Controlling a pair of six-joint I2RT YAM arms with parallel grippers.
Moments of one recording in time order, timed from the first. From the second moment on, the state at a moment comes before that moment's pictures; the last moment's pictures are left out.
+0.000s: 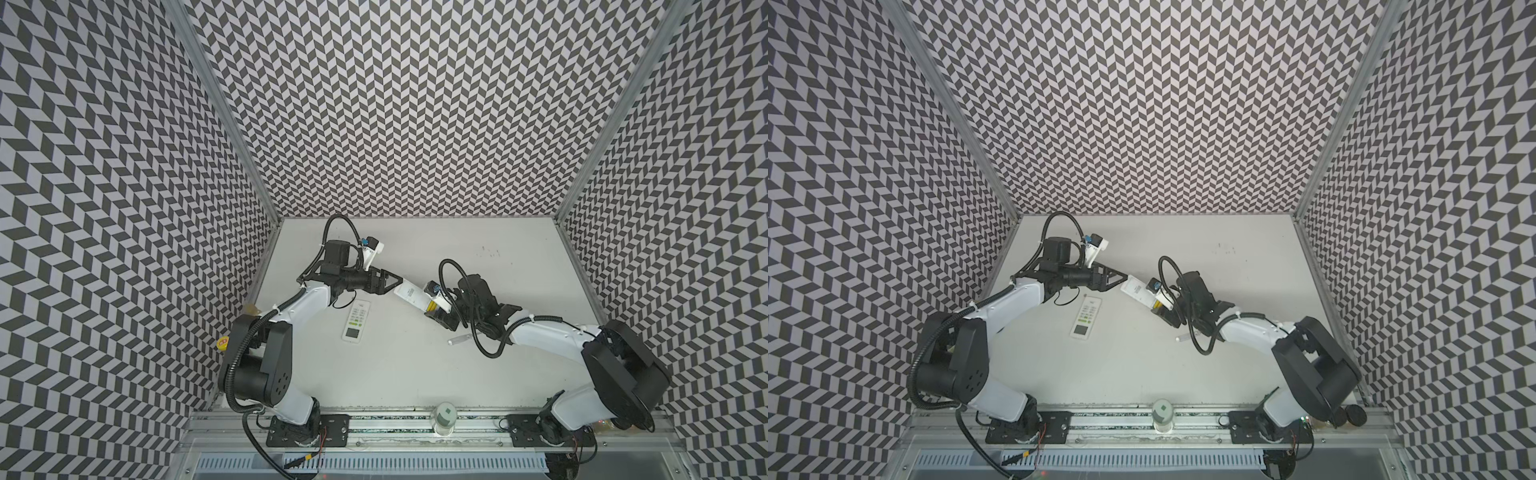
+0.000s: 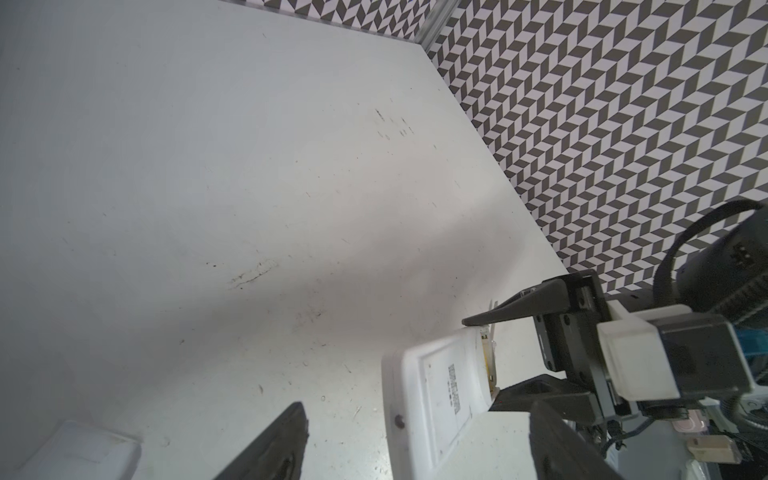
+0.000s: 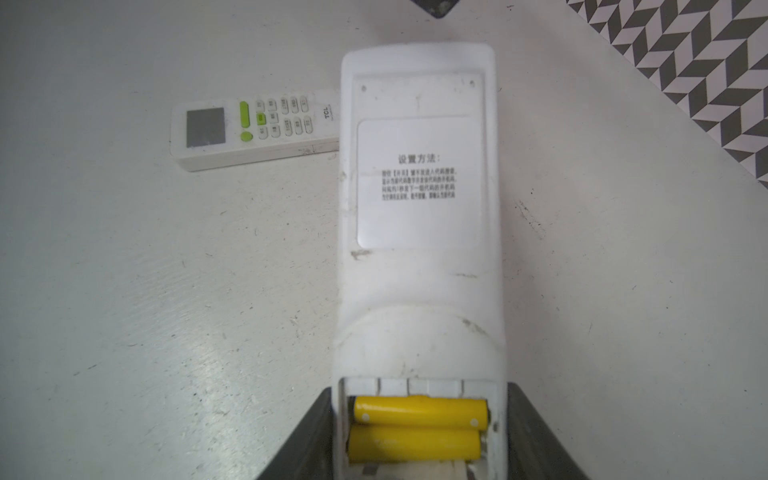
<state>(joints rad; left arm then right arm) -0.24 1.57 0.97 -0.10 0.89 -0.15 0.67 1.51 0.74 0.13 -0.24 -0.37</state>
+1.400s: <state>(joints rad) -0.32 1.64 0.95 -0.04 0.97 -0.30 0.70 1.47 0.70 0.19 -0.21 -0.39</state>
